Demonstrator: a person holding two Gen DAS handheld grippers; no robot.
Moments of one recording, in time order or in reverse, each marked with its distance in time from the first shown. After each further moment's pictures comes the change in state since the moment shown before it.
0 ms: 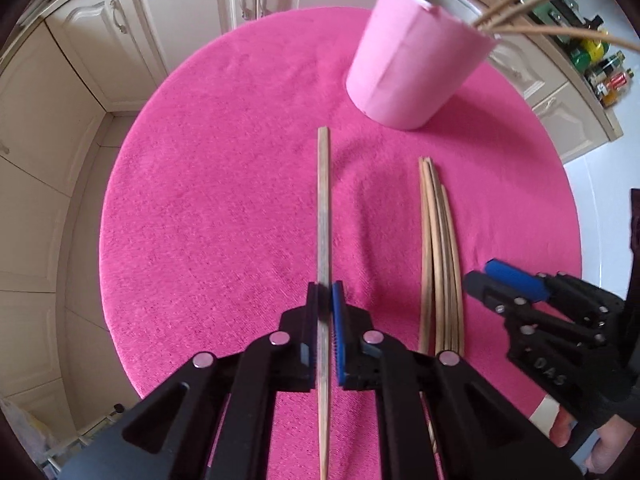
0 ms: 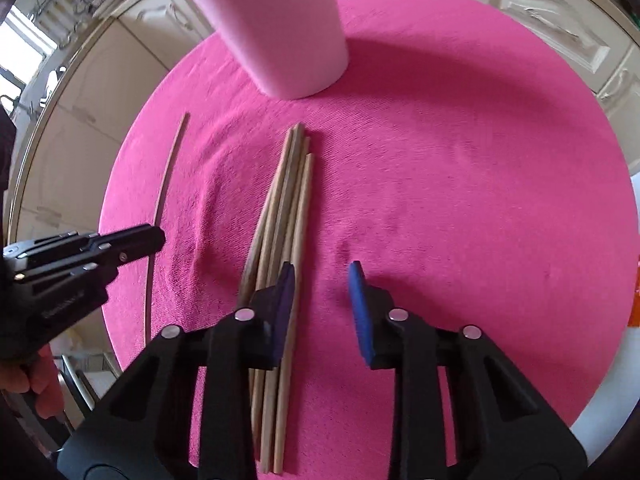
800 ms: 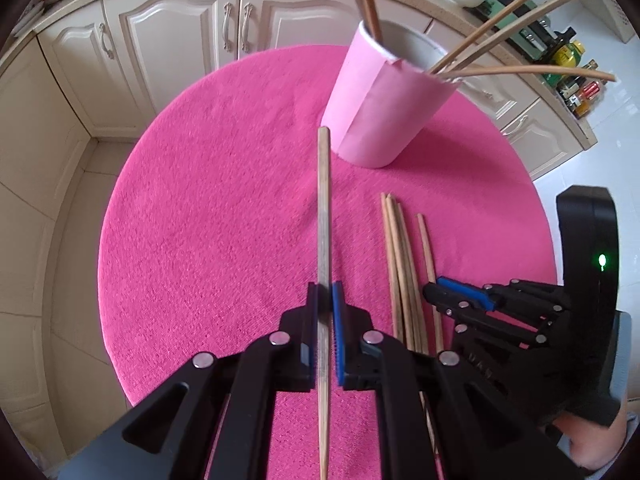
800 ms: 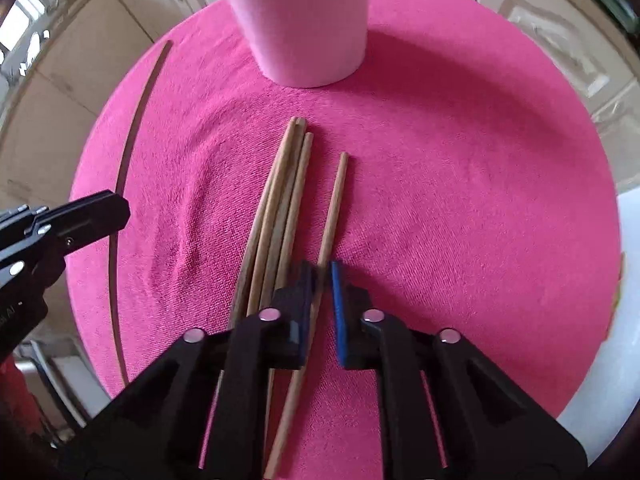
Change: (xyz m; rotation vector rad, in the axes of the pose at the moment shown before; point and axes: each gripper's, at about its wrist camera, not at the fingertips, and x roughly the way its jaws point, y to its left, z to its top) left arm -0.029 -0.003 -0.014 0.042 -0.108 -0.069; right arm 0.012 0.025 0.014 -0.045 0.047 -0.110
